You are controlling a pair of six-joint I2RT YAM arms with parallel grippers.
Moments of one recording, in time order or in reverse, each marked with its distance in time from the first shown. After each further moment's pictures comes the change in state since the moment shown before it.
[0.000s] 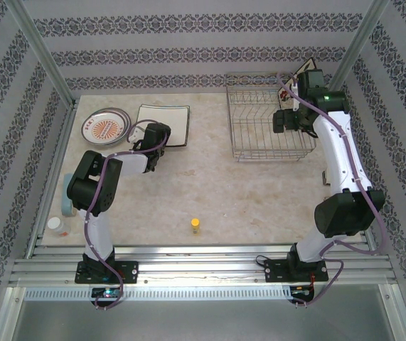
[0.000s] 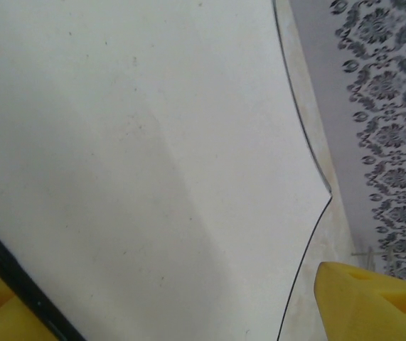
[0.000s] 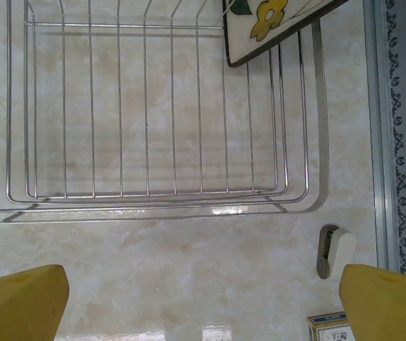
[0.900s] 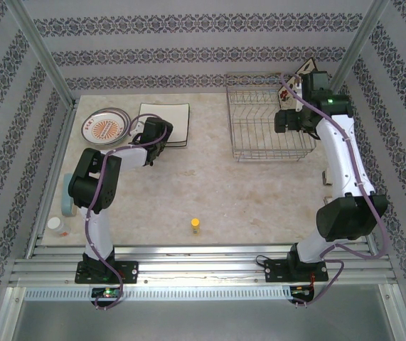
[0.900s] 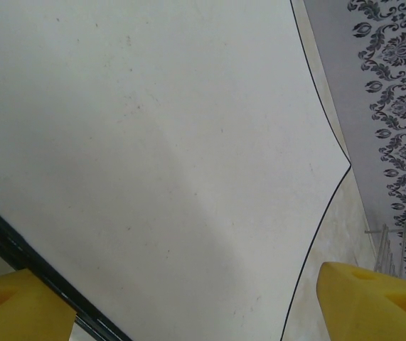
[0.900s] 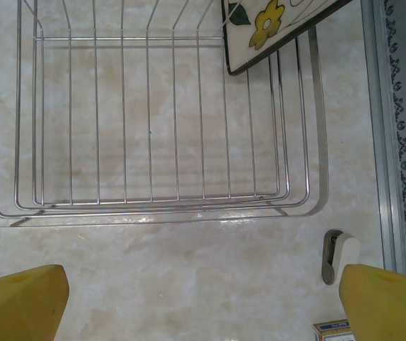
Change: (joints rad) left arm 0.025 0.031 0.104 -0.111 0.093 0.064; right arm -0.023 -0.038 -0.037 0.041 -0.031 0.000
